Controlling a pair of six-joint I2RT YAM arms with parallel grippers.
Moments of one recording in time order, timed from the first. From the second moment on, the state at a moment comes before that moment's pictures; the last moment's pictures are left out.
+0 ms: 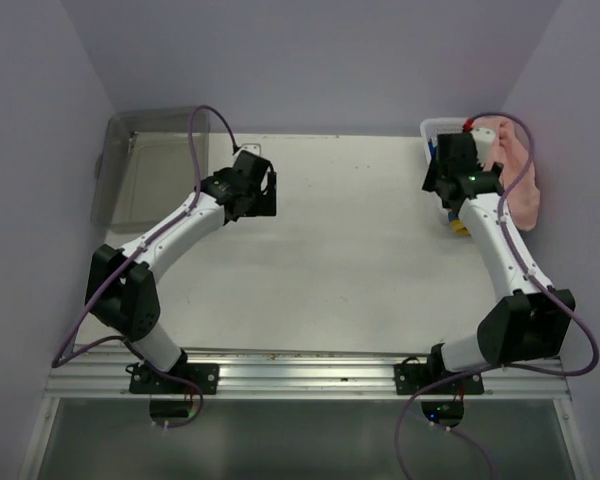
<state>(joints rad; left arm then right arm) -0.52 1.64 1.38 -0.64 -0.38 -0.42 0.16 1.44 1.36 -0.71 0.63 0.33</state>
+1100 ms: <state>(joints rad) -0.52 1.64 1.31 -0.60 -0.19 -0.31 -0.25 2.16 2.09 -0.83 0.45 0.28</state>
